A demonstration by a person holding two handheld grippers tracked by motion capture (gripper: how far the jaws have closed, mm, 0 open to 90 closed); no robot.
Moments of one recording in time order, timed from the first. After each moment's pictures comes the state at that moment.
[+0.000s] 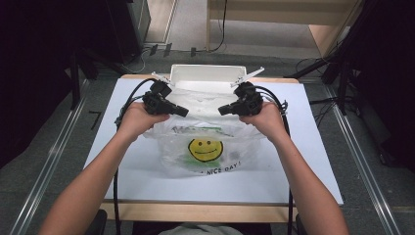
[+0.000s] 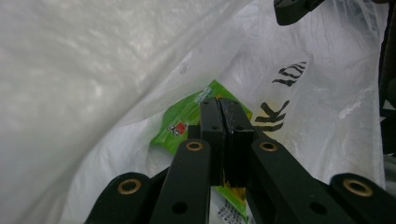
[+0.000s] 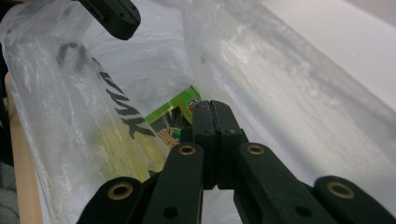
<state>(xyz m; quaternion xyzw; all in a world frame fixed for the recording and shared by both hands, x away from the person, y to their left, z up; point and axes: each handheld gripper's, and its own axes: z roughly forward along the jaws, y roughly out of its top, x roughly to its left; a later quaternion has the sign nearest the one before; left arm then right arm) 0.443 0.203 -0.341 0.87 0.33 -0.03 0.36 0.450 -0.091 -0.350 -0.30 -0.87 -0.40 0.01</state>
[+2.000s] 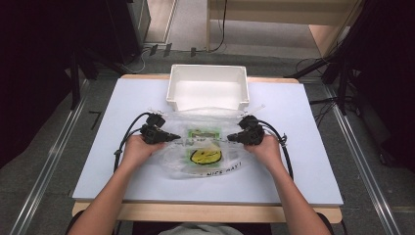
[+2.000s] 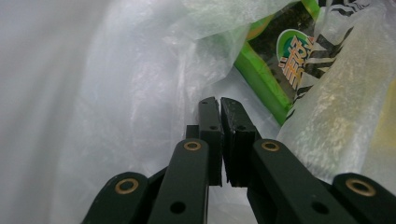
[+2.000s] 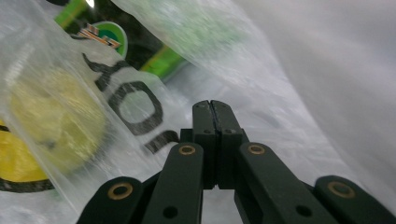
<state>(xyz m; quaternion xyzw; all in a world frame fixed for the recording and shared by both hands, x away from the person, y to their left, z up) 0.416 0.237 -0.454 0.84 0.42 -0.05 0.34 0.424 -0.113 -0.463 -0.39 -0.85 -0.35 0.02</state>
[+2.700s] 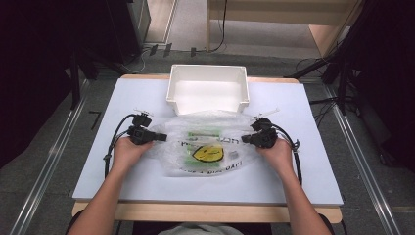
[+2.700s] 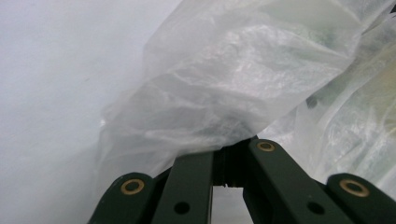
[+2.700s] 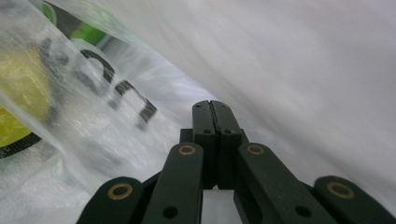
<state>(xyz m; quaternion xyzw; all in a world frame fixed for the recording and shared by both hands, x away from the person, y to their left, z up) 0.412 0.275 -0.455 0.80 0.50 -0.03 0.33 0.414 -0.151 -0.466 -0.45 -0.83 -0.32 -0.03</state>
